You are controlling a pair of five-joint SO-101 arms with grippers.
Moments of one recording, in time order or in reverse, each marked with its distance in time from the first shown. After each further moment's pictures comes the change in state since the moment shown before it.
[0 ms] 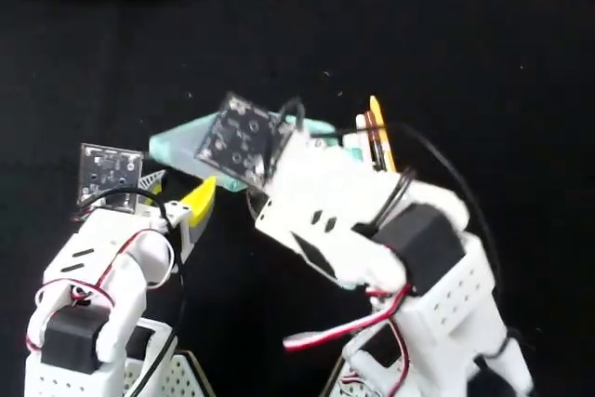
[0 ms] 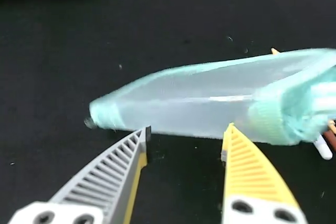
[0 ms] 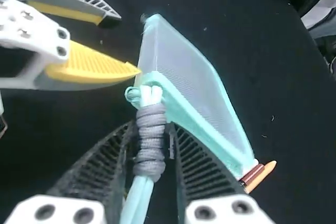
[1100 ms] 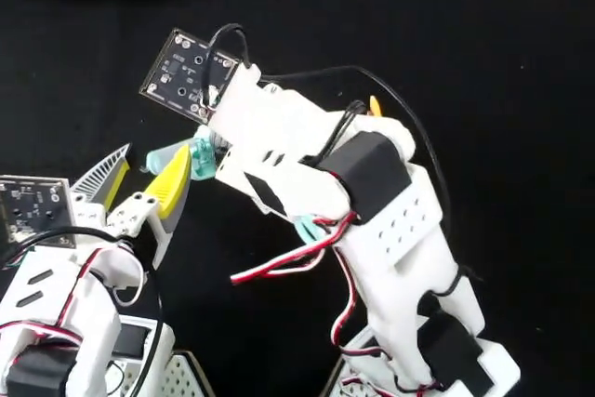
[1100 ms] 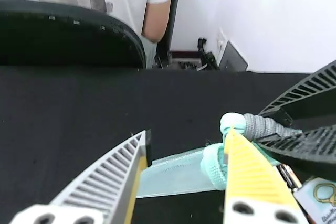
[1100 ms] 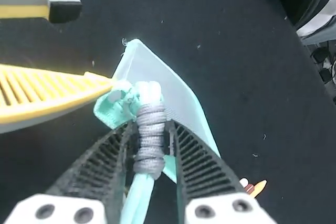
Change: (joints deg) left arm -3.7 0.0 -13.5 -1.0 3.9; right arm -0.5 19.8 -20.4 1.0 0.0
